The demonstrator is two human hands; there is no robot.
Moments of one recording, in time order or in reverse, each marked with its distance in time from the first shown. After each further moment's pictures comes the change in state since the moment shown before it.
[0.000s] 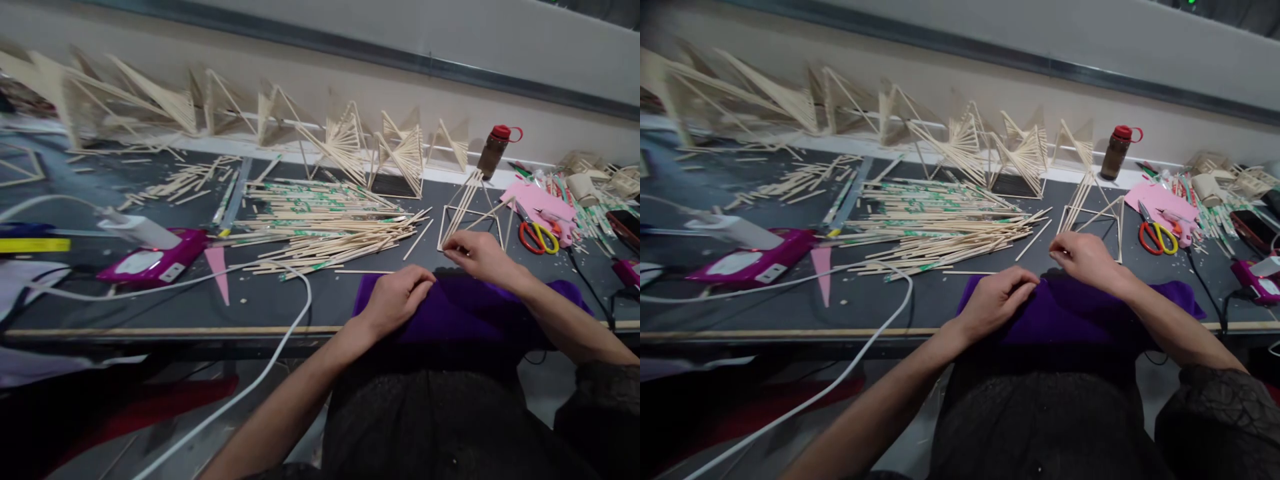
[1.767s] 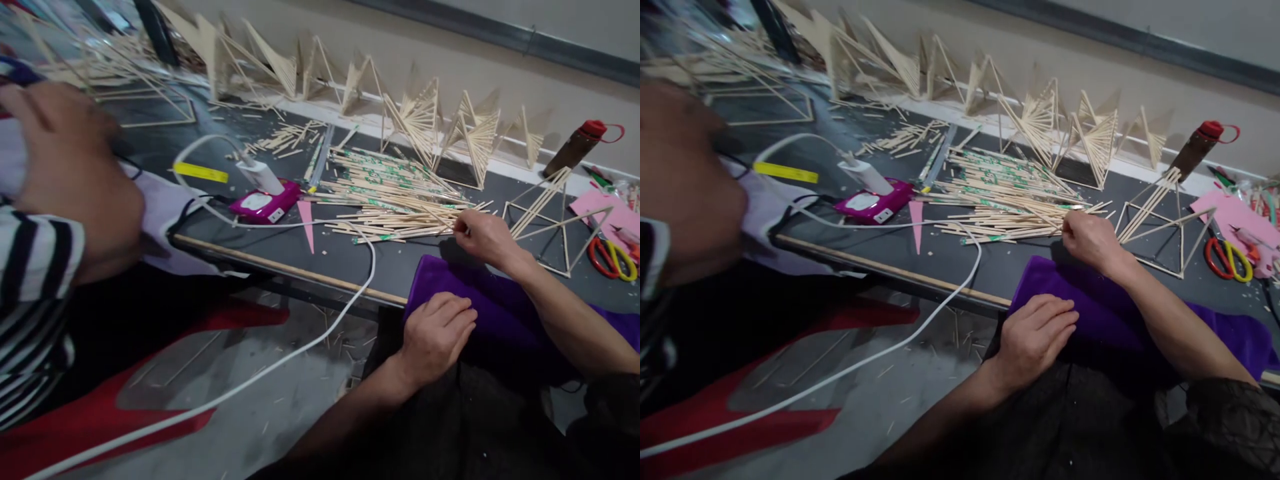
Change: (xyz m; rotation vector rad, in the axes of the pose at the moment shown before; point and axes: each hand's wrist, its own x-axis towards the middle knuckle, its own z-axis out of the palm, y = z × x) left_hand -0.084 0.002 0.035 0.413 0.481 0.319; right_hand 0.076 -0.049 0.053 -0.368 -0.059 -0.022
